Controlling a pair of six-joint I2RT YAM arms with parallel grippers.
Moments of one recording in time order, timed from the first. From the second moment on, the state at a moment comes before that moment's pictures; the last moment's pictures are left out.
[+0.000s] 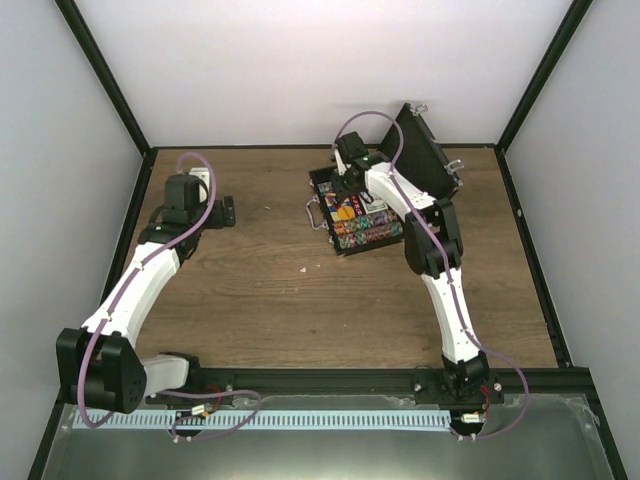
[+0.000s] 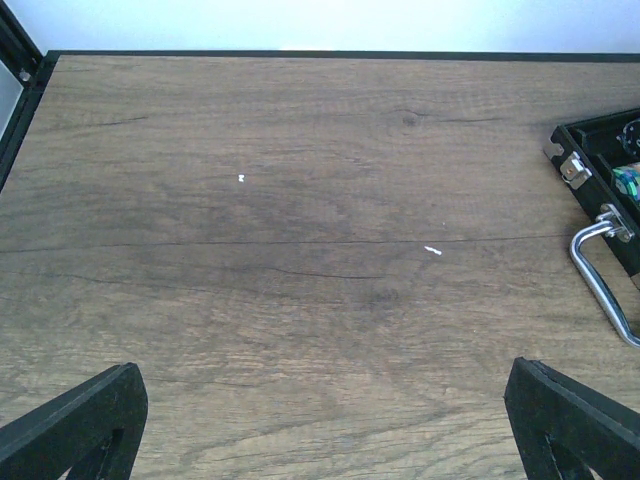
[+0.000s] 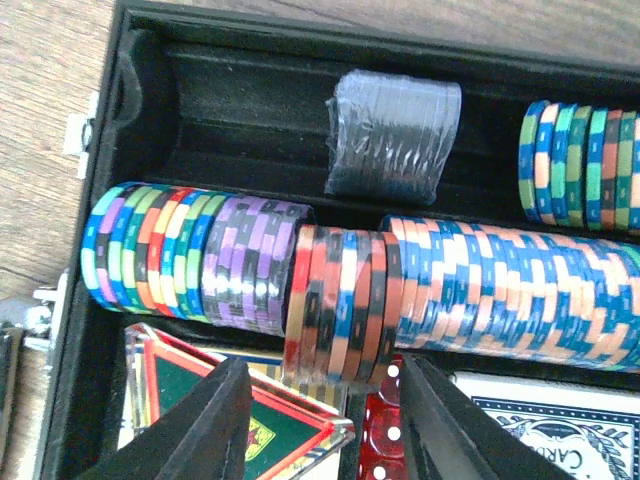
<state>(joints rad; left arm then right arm) -0.16 1.24 0.99 -0.38 -0.10 -0.11 0.44 2.40 2.12 -0.72 0.05 0.00</state>
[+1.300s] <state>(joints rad) -0.16 1.26 0.99 -0.39 -0.11 -0.11 0.38 2.45 2.16 -0.67 -0.07 0.09</state>
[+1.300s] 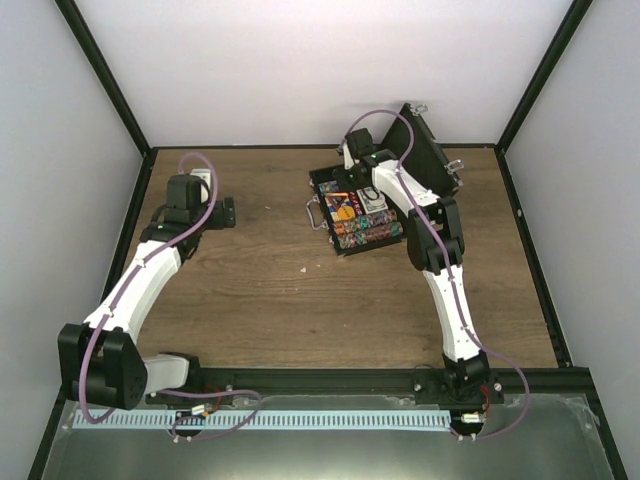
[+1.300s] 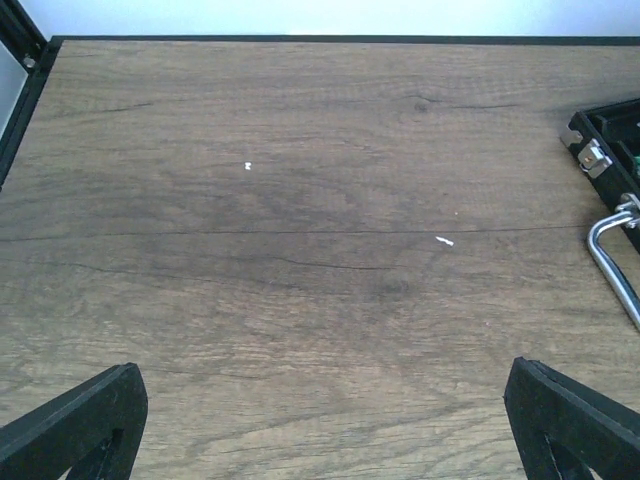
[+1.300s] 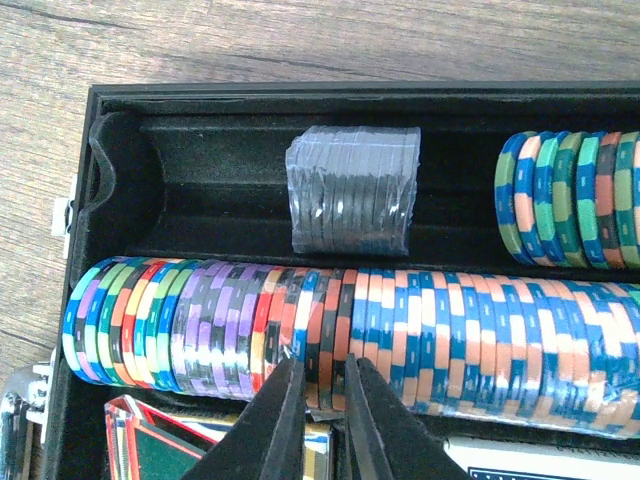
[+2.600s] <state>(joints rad) -0.16 1.08 0.91 -0.33 -0.16 -0.13 -0.36 1.22 0.88 -0.02 -0.58 0.51</state>
